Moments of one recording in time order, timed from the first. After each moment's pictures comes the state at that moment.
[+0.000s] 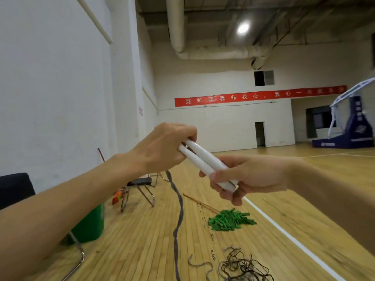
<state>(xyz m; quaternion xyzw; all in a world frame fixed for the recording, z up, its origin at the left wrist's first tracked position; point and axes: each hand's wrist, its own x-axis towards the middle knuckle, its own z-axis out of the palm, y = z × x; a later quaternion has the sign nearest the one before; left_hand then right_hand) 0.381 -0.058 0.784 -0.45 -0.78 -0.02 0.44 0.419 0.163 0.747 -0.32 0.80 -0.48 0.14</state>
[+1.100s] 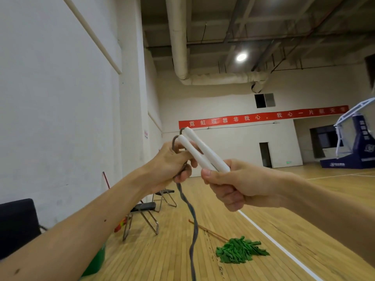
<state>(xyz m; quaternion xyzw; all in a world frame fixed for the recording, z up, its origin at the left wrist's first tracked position) 0.402 -0.052 0.802 -0.39 -0.74 -0.54 0.13 0.444 0.139 0.774 -0.36 0.74 -0.56 0.07</state>
